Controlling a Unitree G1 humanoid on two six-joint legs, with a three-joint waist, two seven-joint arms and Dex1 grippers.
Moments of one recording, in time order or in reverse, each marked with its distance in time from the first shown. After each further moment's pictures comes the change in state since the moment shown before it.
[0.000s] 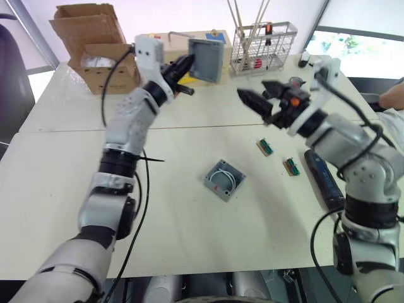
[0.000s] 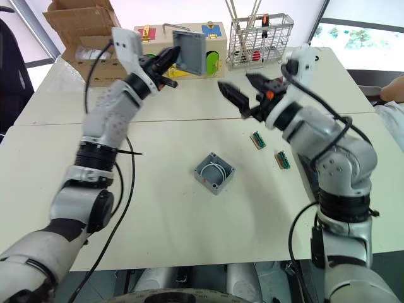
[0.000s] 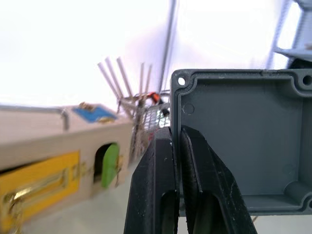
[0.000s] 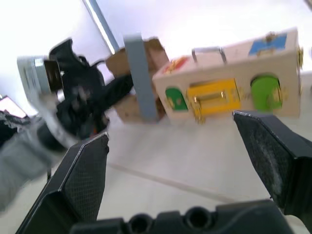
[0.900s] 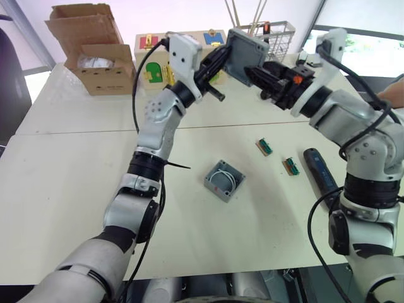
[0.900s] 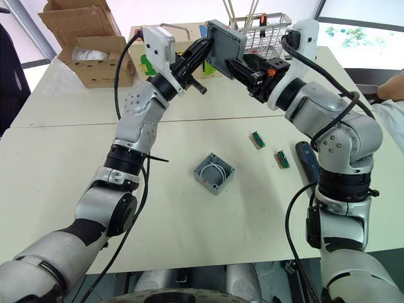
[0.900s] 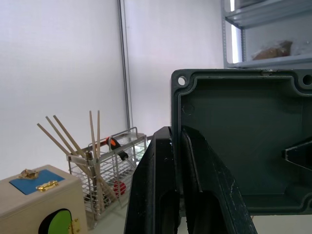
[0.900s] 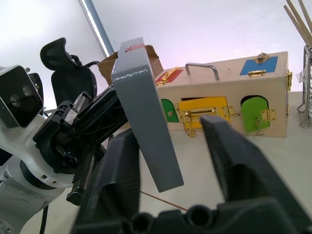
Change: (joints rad) left arm 0.006 -0.140 0.013 -0.046 0.128 -0.131 -0.048; right arm -0.062 0.006 -0.010 0.025 -0.090 0.061 0.074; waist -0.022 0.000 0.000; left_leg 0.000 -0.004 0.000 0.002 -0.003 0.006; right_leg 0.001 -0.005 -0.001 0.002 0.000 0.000
